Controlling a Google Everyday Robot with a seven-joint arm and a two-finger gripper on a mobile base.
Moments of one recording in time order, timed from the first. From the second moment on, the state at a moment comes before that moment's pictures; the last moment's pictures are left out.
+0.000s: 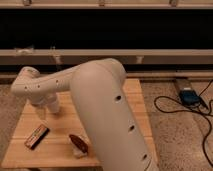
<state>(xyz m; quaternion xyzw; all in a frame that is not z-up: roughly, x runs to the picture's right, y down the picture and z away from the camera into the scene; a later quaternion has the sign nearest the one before) -0.329 0.103 0.803 0.01 -0.26 -0.96 0.06</state>
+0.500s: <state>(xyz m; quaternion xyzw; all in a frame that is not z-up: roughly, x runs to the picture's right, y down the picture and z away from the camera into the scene) -0.329 0.124 0.833 0.01 -0.27 -0.96 0.06</state>
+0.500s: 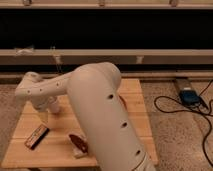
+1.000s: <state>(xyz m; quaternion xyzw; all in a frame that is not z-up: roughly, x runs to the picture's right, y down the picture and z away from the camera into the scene) -0.325 0.115 0.820 0.02 -0.23 -0.97 0.05</state>
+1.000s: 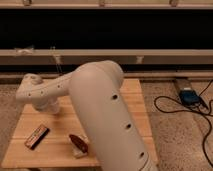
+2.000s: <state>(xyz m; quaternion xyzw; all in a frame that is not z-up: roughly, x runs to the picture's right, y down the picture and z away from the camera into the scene) -0.319 0.068 0.756 0.06 -0.18 -0.98 0.03</state>
